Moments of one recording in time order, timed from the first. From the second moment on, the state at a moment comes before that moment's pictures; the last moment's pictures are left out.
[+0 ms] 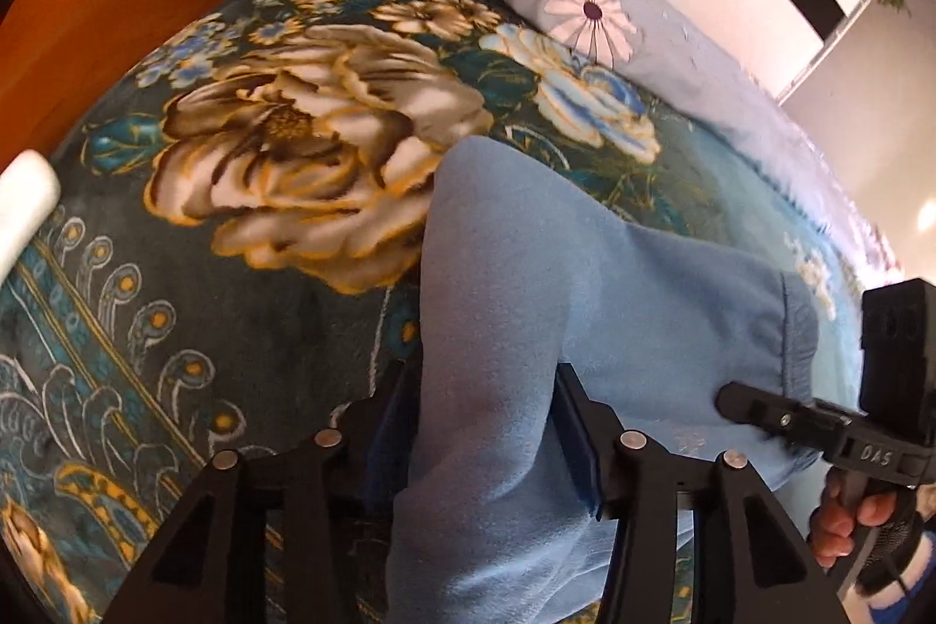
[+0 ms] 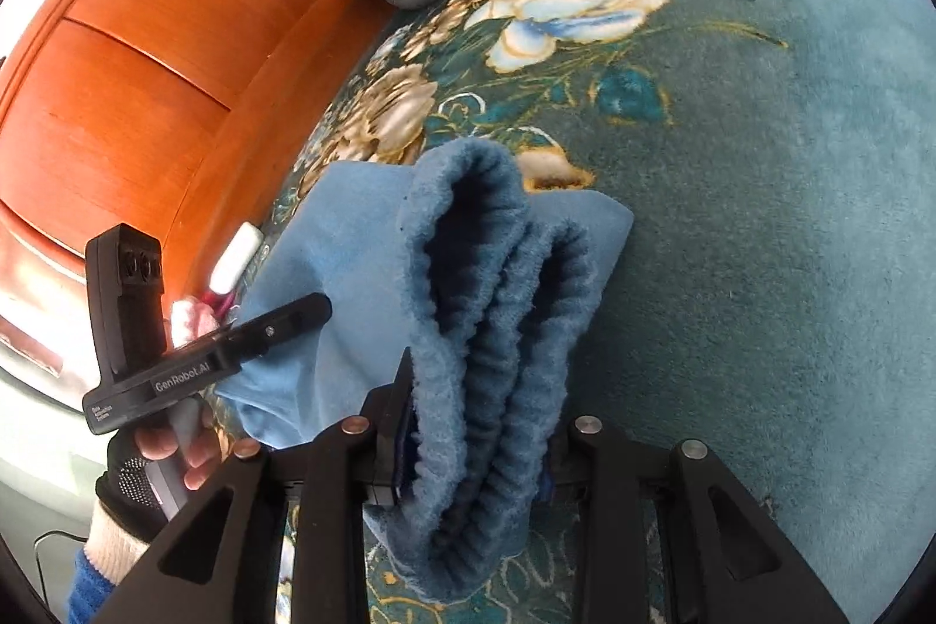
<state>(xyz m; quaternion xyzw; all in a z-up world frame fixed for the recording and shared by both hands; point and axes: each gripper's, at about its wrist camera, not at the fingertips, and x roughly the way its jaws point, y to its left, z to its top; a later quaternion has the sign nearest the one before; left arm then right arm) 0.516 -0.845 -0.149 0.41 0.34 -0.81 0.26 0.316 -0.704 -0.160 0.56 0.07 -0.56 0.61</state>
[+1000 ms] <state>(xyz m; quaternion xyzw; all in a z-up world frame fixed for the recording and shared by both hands) 0.501 -0.813 -0.126 0.40 0.25 -0.82 0.32 0.323 -0.696 -0.117 0.47 0.14 -0.60 0.63</state>
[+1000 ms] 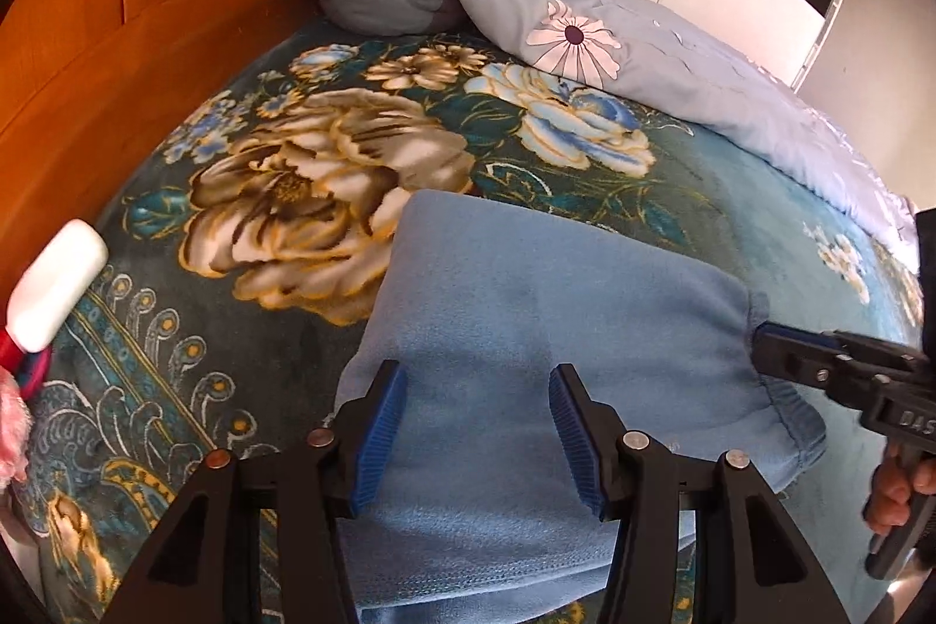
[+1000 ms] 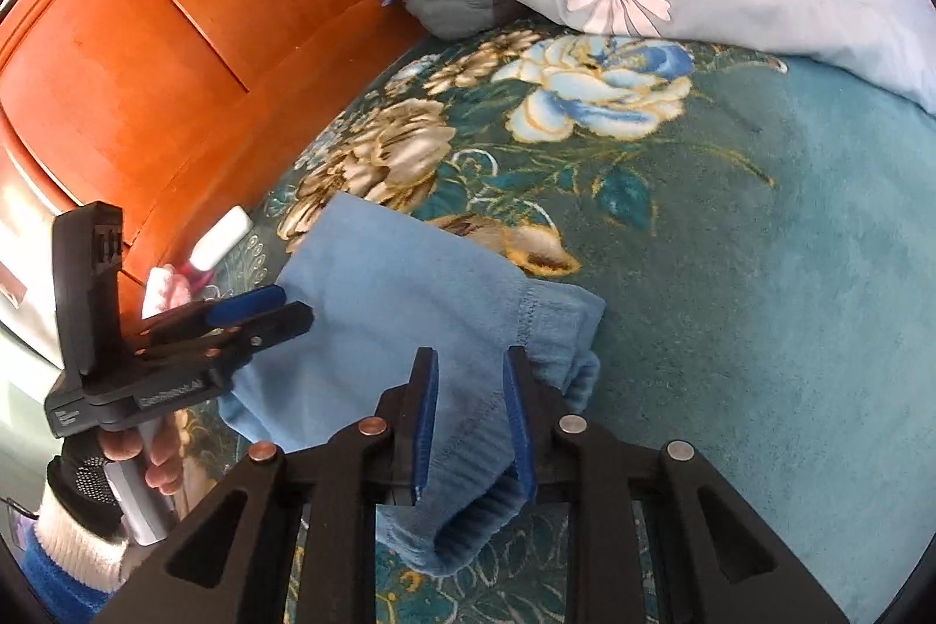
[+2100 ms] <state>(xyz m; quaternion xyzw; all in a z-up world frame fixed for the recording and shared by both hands) 0.561 -0.596 -0.080 0.26 0.25 -0.84 0.42 0.385 -0.521 -0.090 0.37 0.25 -0.65 0.62</state>
